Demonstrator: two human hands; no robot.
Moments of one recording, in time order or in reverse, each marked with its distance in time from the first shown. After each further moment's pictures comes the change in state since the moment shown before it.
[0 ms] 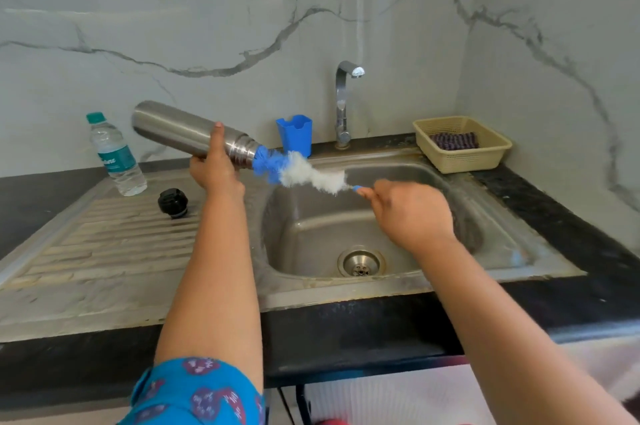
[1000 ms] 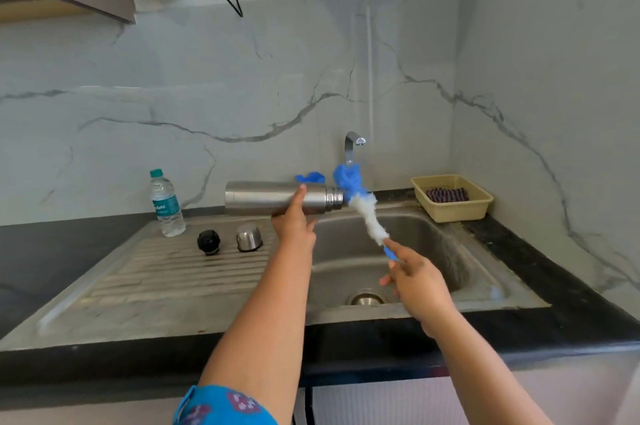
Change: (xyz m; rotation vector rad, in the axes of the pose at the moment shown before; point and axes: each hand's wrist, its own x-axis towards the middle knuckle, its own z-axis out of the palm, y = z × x) left_hand -0.122 -0.010 0.032 0.025 -0.093 -0.305; right_hand -0.070 -0.030 -0.065 0.980 -0.234 0.658
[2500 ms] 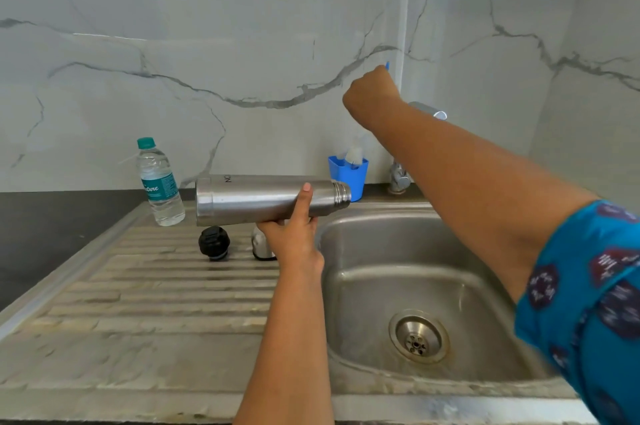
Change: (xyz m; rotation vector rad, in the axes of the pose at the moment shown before) left_hand 0.084 0.018 -0.042 -0.116 0.029 0.209; right_hand 0.288 -0.210 0.133 -1.863 0.096 -0.682
